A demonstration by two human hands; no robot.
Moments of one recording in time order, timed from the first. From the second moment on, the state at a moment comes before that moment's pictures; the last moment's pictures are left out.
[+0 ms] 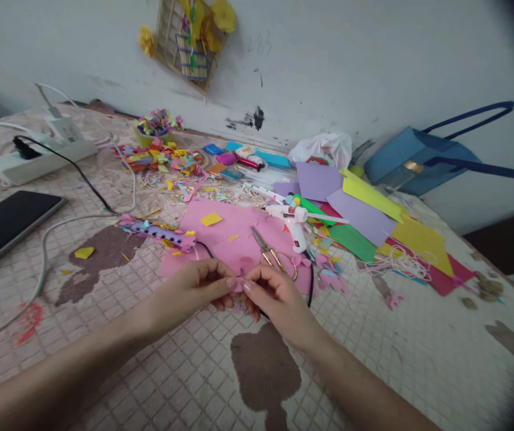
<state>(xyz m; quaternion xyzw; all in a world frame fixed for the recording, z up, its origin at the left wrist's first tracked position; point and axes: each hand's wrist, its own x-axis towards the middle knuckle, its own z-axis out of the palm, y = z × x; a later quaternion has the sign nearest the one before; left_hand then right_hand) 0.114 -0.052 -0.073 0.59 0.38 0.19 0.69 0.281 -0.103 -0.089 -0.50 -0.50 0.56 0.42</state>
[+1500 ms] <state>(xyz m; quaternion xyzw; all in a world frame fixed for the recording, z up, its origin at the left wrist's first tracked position) 0.106 -0.045 -0.074 0.57 0.39 0.27 0.67 0.376 -0.049 -0.097 -0.70 -0.63 -0.03 0.35</state>
